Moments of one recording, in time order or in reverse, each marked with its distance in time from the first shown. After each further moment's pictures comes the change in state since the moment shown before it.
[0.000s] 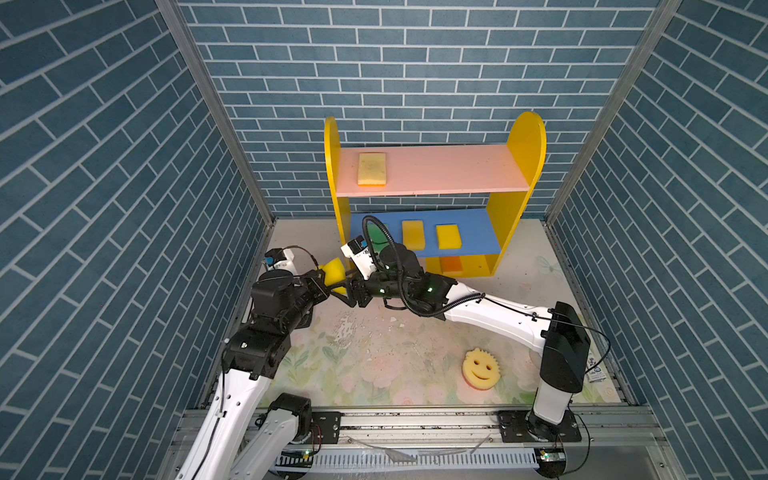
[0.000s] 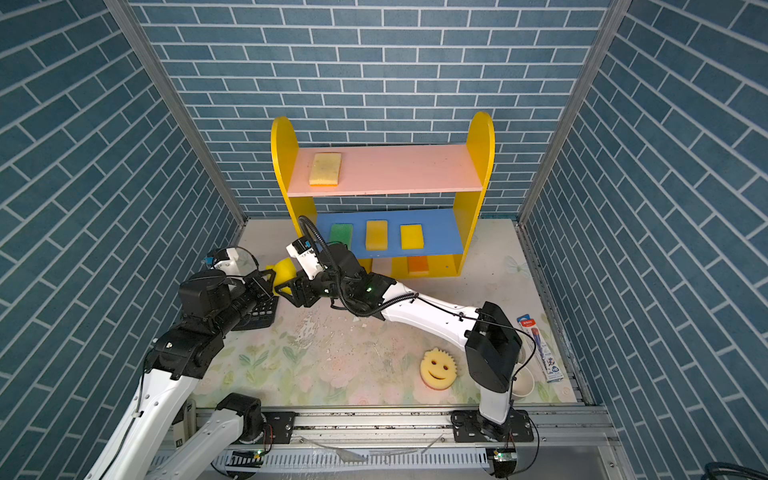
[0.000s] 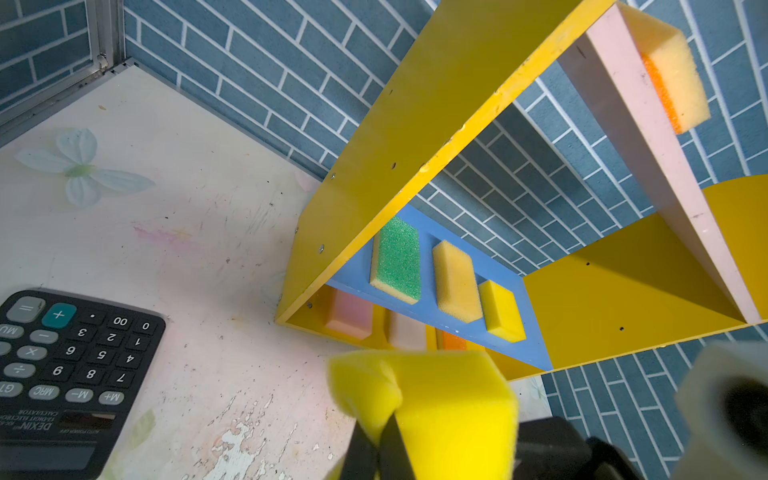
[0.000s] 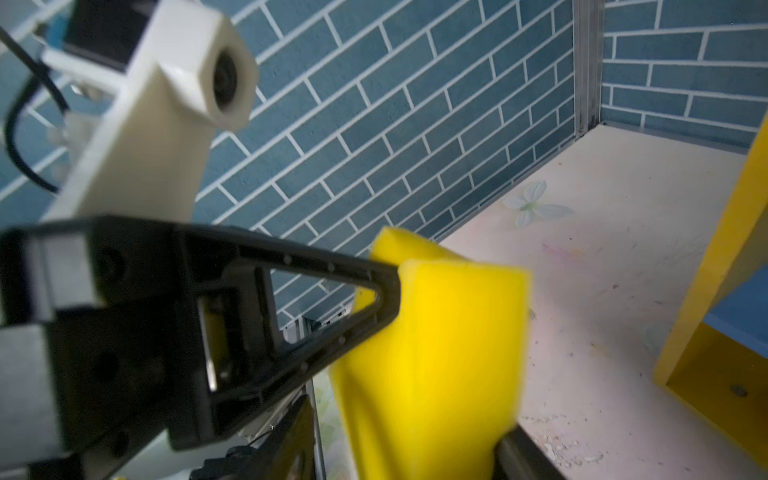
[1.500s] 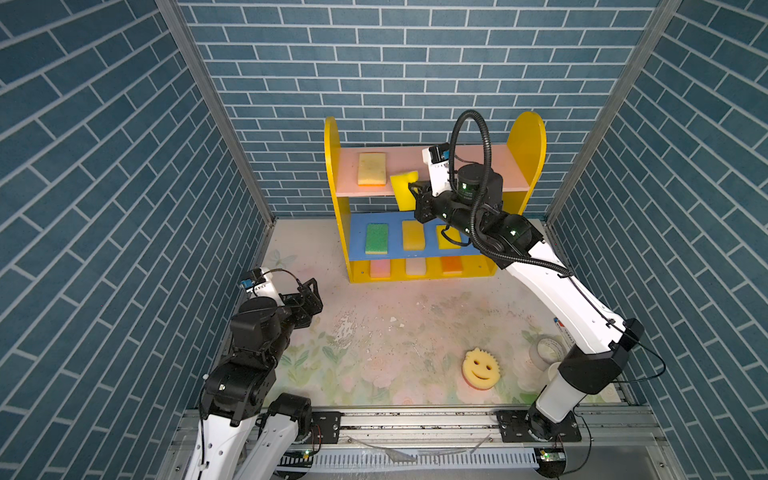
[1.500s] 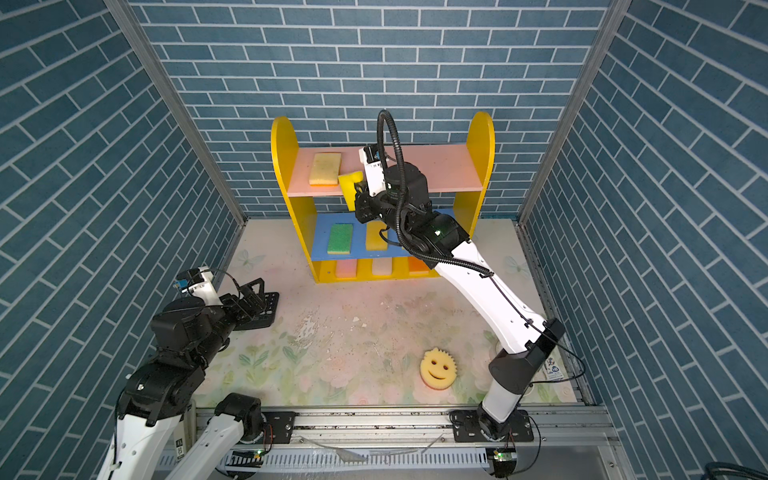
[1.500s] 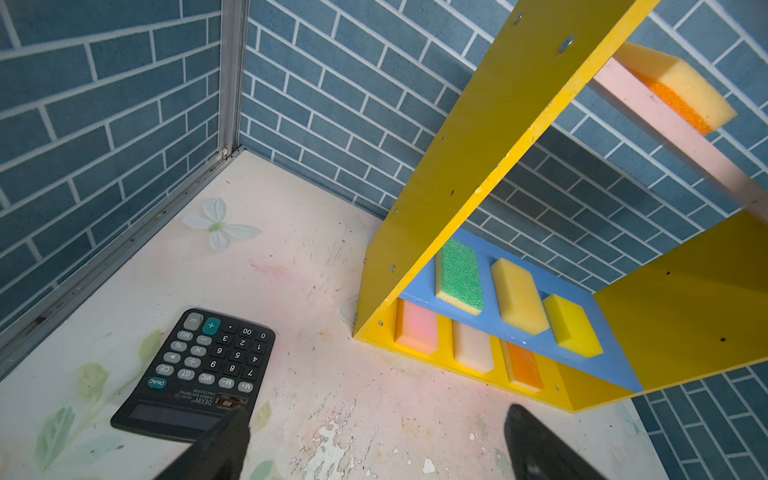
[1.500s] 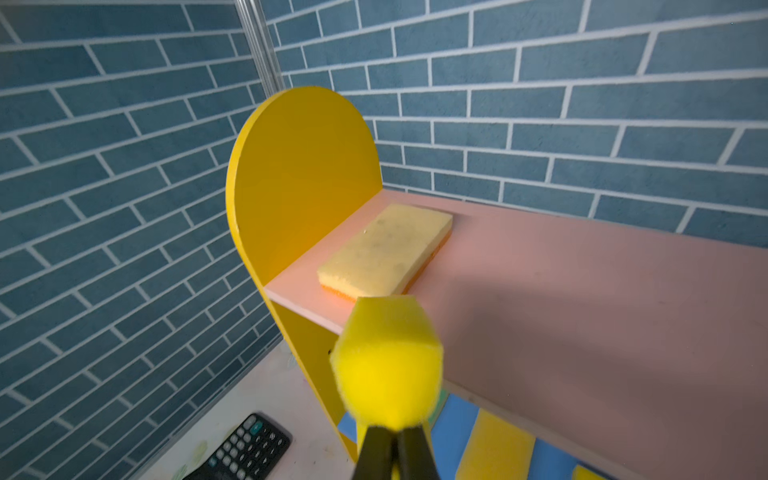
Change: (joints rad) left arm 0.008 -0.202 -0.013 -0.182 -0.202 0.144; right arm -0.272 -0.092 0.554 -0.537 0.422 -0.273
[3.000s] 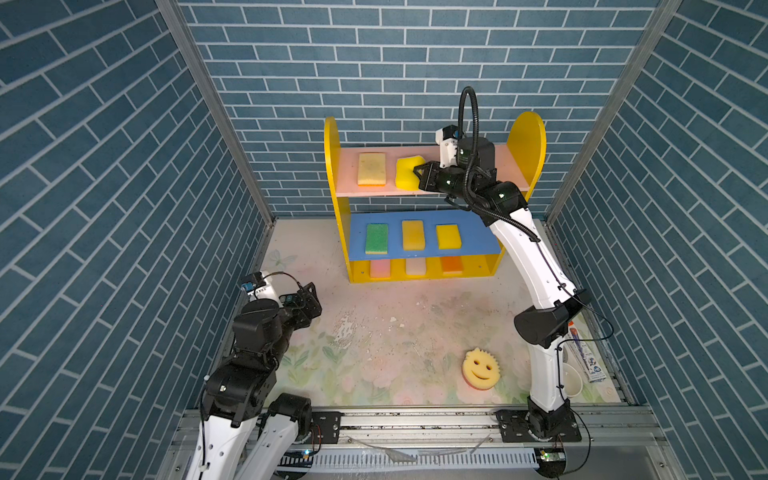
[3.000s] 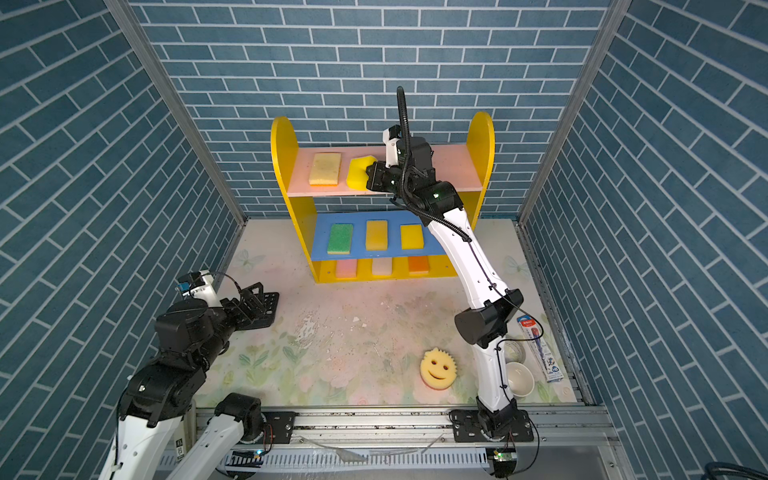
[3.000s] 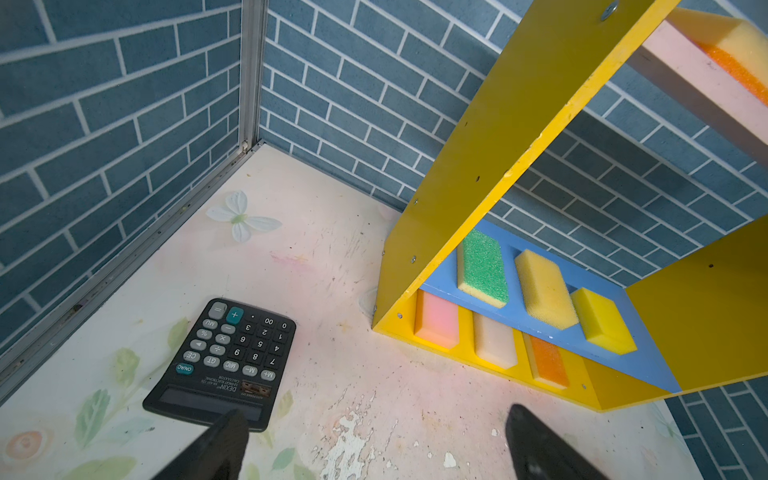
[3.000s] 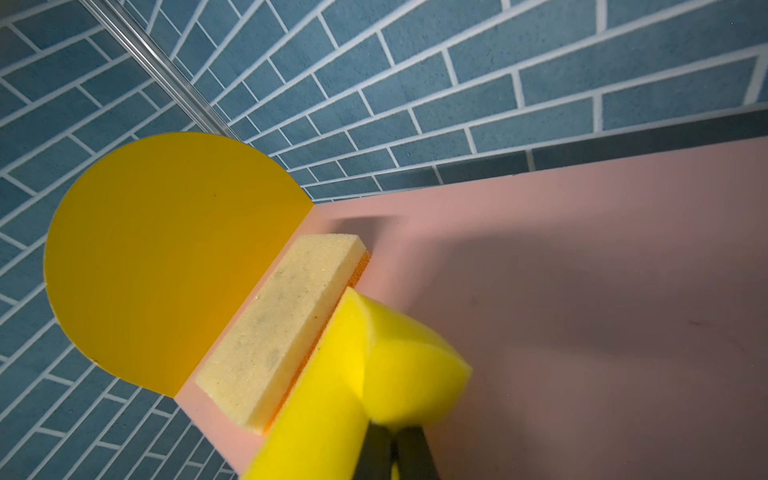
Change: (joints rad) left arm 0.000 -0.011 -0.017 -0.030 -0.036 0.015; right arm -0.195 0.363 0.462 -0.208 -0.256 0.316
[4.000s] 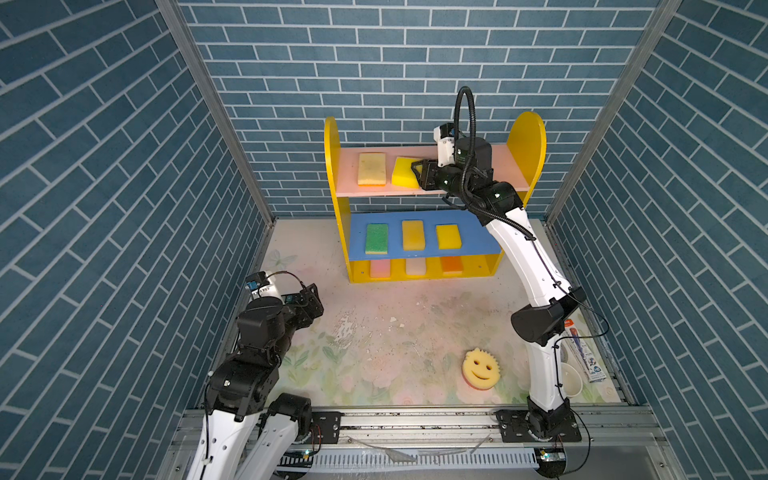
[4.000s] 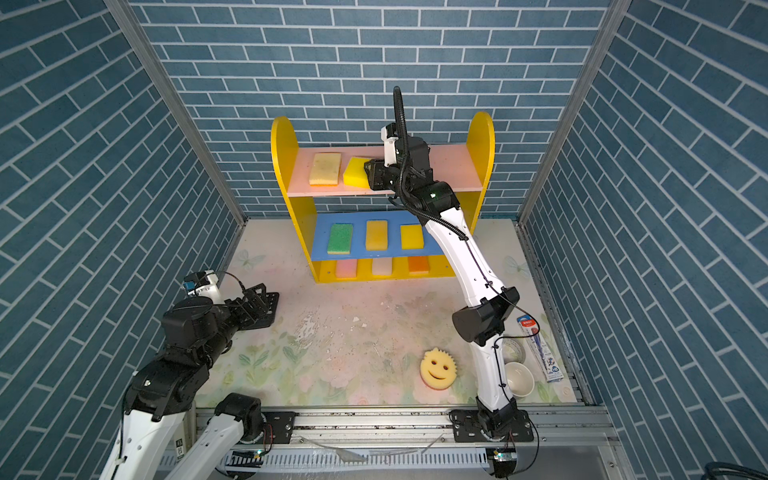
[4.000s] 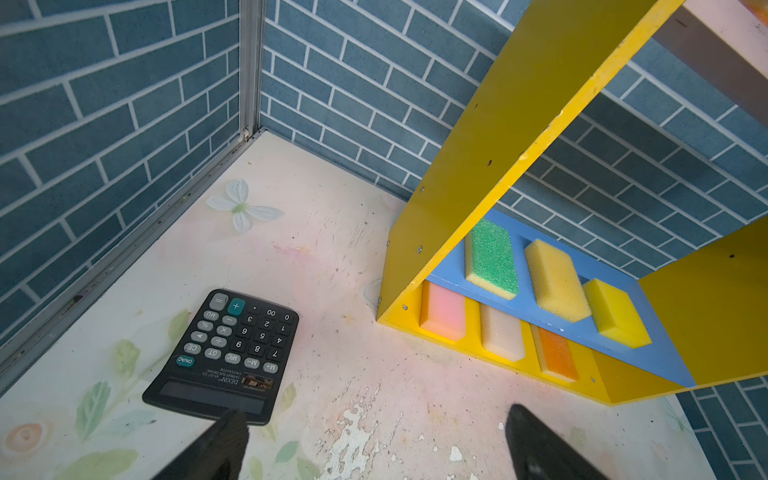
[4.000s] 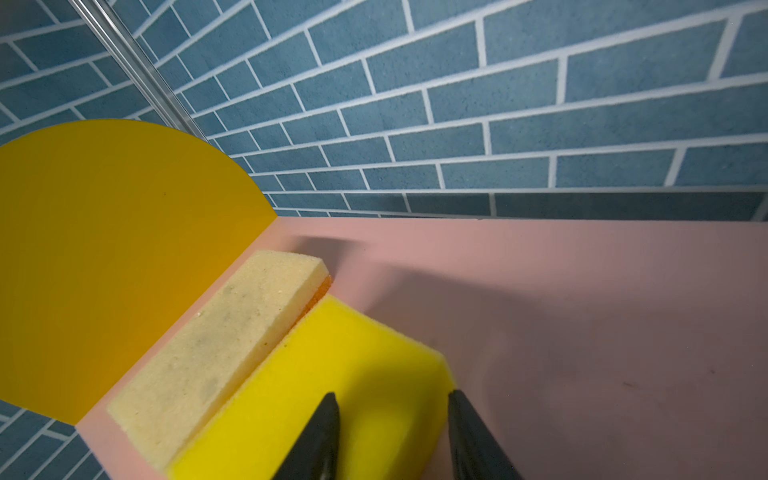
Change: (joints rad) left arm 0.000 0.018 -0.017 0.002 0.004 -0.001; right arm -0.001 0.027 0.019 0.040 0.103 -0.158
